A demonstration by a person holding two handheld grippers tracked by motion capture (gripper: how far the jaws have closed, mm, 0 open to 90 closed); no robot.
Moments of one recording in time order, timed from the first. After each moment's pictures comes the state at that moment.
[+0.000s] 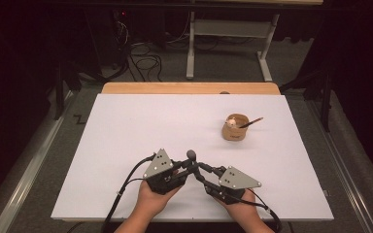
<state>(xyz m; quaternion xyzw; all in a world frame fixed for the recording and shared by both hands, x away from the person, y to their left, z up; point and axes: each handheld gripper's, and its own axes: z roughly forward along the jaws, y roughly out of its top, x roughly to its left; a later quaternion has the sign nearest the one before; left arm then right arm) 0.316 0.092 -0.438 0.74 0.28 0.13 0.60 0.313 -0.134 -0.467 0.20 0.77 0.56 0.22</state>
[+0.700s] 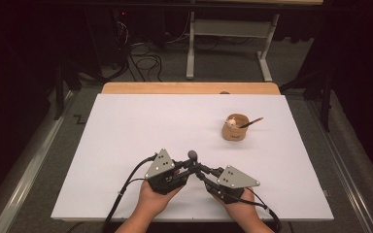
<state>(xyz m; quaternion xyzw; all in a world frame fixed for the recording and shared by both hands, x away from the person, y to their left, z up) 0.316 0.090 -0.438 0.74 0.28 0.13 0.60 0.315 -0.131 -0.465 0.20 0.78 0.56 0.22</state>
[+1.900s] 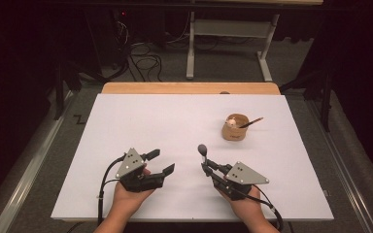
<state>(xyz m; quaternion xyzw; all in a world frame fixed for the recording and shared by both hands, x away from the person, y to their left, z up) 0.314 0.161 -0.449 0.72 0.35 0.19 0.57 0.321 -0.148 -0.462 0.23 0.76 0.56 0.23</state>
